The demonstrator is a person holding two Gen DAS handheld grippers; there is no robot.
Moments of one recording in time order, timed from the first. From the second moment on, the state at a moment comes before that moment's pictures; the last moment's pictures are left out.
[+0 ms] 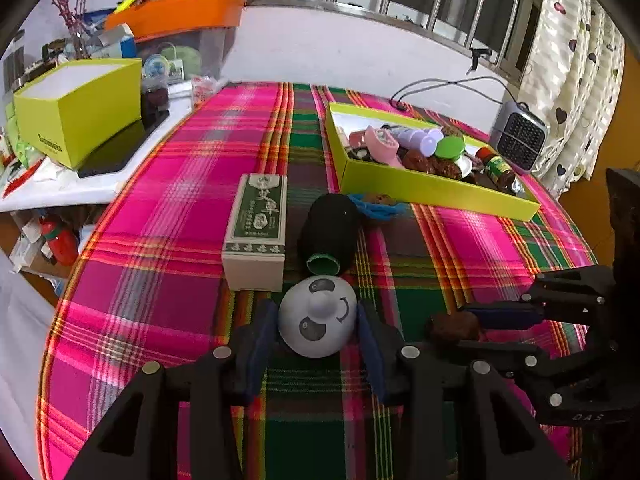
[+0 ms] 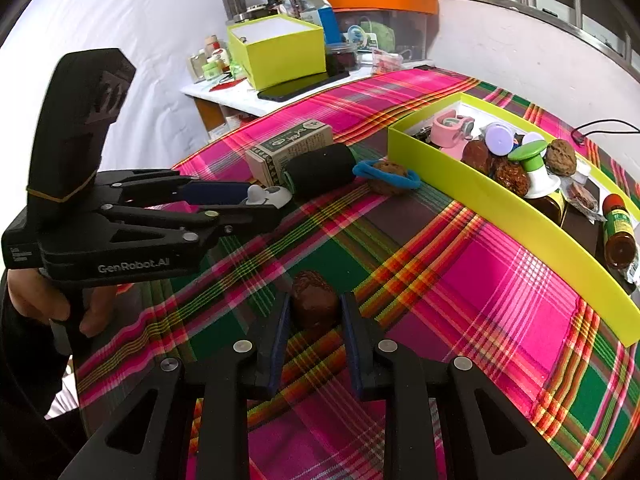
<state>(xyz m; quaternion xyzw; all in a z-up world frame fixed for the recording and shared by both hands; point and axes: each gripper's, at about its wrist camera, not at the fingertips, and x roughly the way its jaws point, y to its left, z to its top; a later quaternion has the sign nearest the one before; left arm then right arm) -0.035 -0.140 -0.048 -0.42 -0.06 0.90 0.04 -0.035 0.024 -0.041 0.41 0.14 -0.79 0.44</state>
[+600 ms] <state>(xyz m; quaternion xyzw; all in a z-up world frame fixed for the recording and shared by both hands) -0.028 -0.128 -0.043 -0.41 -0.07 0.91 0.04 -0.032 0.037 -0.033 0.40 0.12 -0.80 0.44</state>
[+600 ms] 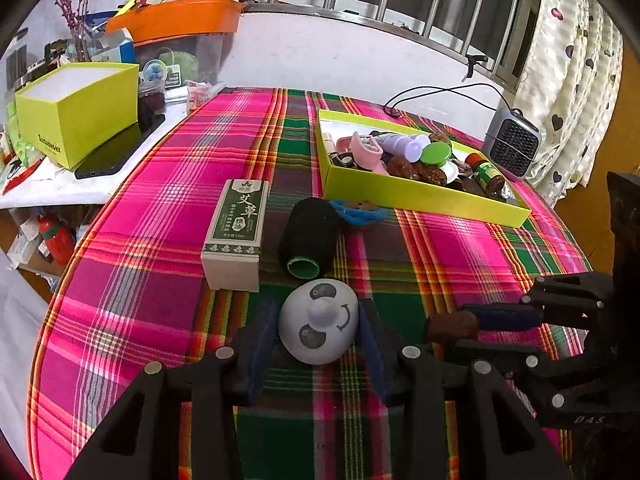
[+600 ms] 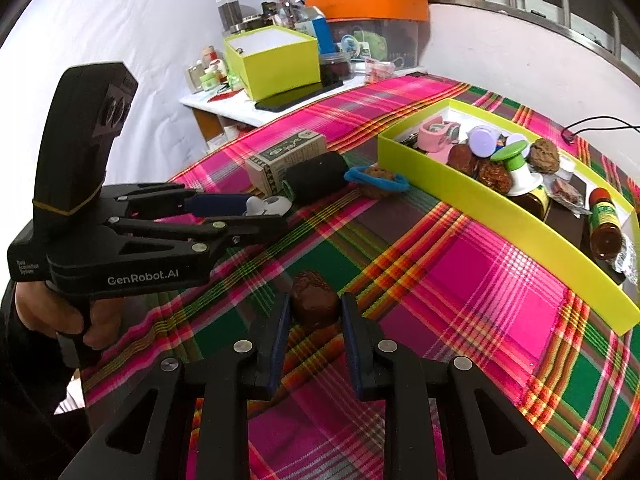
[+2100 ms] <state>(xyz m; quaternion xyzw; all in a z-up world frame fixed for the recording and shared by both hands) -0.080 -0.063 0.009 -0.36 -0.06 0.93 0.09 -0.080 0.112 0.013 0.35 0.04 -0.87 0.34</state>
